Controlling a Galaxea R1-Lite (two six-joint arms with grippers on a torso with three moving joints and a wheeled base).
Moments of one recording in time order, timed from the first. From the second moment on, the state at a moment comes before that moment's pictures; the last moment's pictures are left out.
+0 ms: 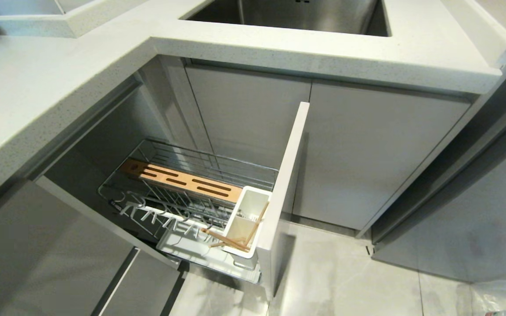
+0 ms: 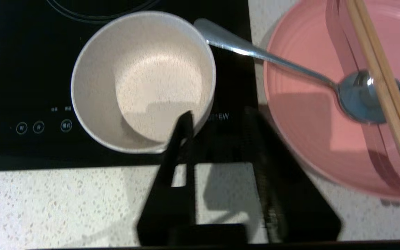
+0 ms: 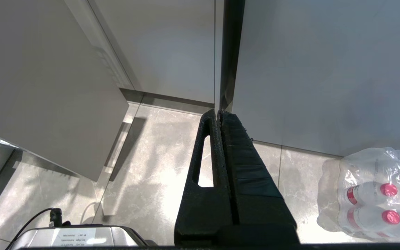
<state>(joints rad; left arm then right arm) 0.81 1.23 -1.82 1.08 0.28 -0.42 0.00 0.00 0.00 0.00 -0.02 0.05</state>
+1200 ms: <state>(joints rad) 1.00 1.33 -1.71 0.96 0.09 -0.42 0.00 0.00 0.00 0.00 -0.02 0.05</state>
